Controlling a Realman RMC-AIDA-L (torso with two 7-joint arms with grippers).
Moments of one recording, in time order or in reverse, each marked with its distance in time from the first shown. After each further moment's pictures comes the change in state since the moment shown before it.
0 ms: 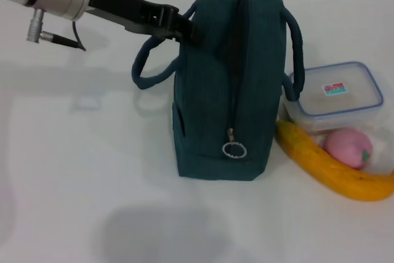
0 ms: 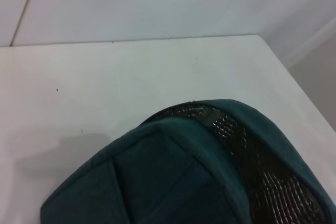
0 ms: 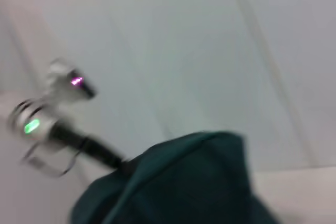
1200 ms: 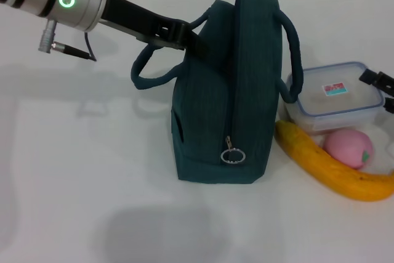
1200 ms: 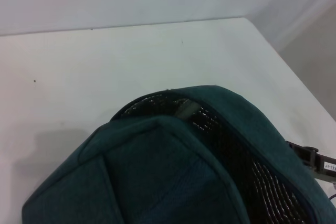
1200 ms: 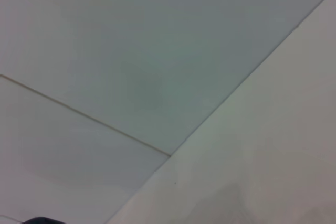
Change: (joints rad) left arm 0.007 -0.023 0.034 0.000 -0.001 -0.002 0.043; right arm 0.212 0.008 0.104 0.327 -0.021 0.546 0.450
